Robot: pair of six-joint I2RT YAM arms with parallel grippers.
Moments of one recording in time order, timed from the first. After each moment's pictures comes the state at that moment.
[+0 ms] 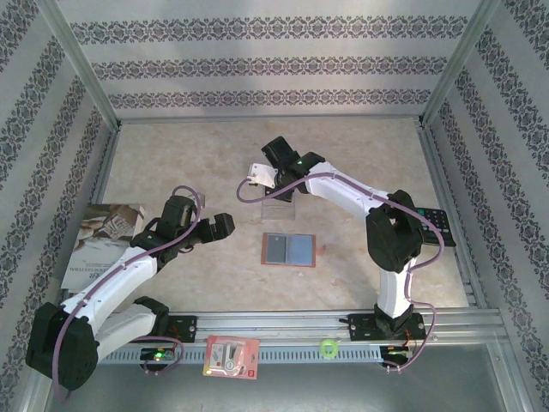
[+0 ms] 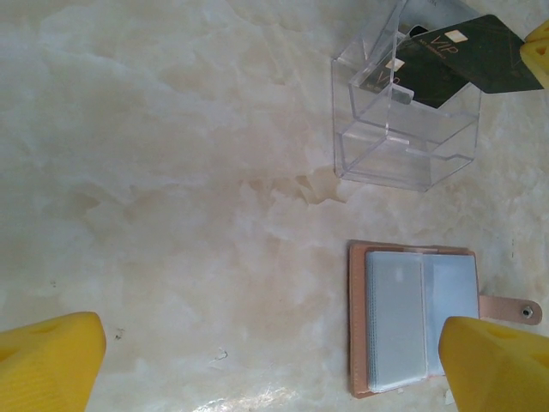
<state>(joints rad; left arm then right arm) -0.36 1.01 0.57 -0.34 0.19 -0.62 0.66 1.92 1.57 -0.70 0.08 -0.73</state>
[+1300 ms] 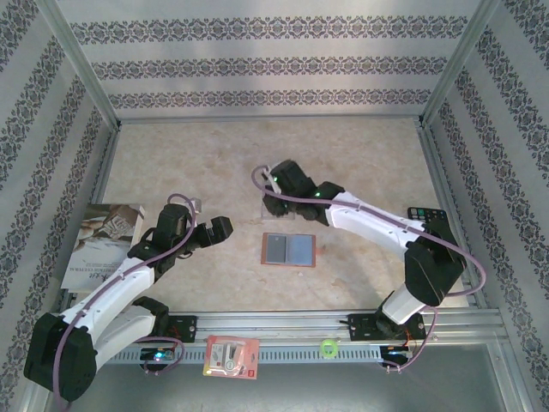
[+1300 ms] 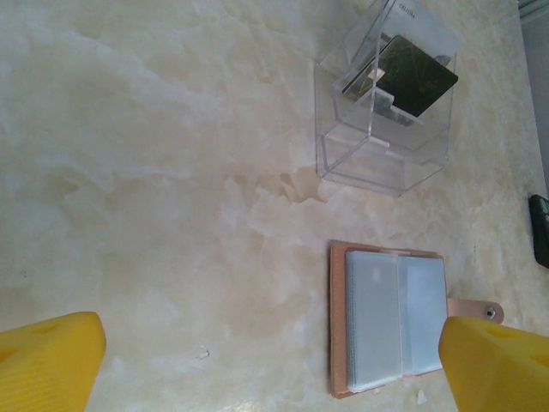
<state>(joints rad) -0.34 0.93 0.44 -0.21 0.25 -0.69 0.79 1.59 1.17 -0.49 0.09 0.20</state>
